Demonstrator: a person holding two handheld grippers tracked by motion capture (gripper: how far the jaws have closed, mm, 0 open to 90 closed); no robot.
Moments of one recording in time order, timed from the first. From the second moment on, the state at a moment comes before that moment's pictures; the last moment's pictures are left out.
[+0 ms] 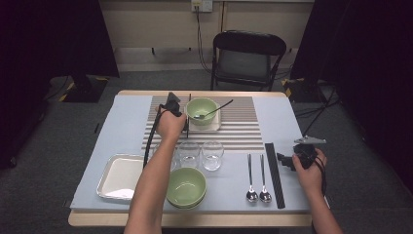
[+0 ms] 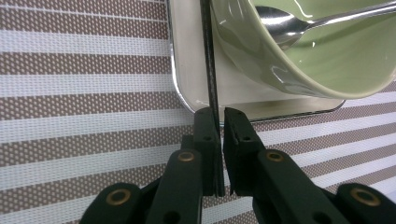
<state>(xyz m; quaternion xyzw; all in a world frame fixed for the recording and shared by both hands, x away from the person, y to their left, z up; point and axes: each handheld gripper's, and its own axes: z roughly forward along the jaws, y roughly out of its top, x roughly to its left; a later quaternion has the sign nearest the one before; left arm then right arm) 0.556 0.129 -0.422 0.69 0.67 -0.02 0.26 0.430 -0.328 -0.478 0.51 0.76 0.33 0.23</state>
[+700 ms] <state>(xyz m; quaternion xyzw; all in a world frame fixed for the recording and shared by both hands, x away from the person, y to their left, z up) 0.543 0.148 -0.396 0.69 0.66 0.00 0.30 0.430 -0.328 -0.478 0.51 0.76 0.33 0.23</state>
